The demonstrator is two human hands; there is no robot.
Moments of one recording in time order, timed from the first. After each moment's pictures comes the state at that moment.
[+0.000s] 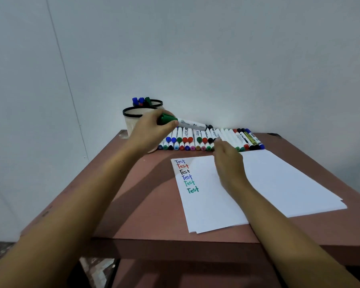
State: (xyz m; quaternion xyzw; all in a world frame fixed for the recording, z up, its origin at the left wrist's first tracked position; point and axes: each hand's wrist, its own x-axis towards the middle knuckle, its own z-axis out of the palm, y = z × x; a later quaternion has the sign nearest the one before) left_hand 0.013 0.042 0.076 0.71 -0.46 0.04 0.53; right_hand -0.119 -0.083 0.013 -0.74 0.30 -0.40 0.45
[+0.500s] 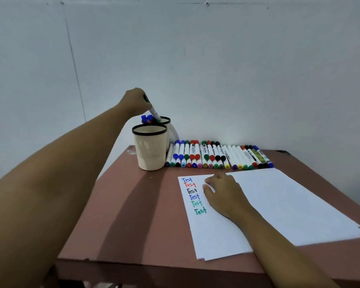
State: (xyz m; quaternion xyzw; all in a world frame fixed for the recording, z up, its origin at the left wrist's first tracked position) left_hand 0.127 0.020 0.165 0.86 -0.36 0.15 0.32; right_hand -0.113 -0.085 -0.006 -0.93 0.27 -0.20 0.12
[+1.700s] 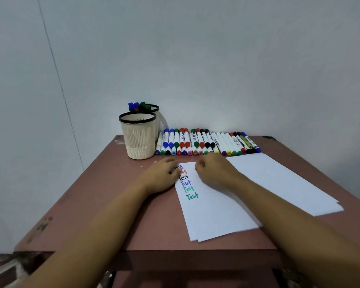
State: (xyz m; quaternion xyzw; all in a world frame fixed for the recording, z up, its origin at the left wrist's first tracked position) left_hand 0.022 0.022 0.003 0.83 -0.53 -0.04 0.18; right_hand -0.106 -0.091 0.016 -0.94 0.27 -0.18 0.15
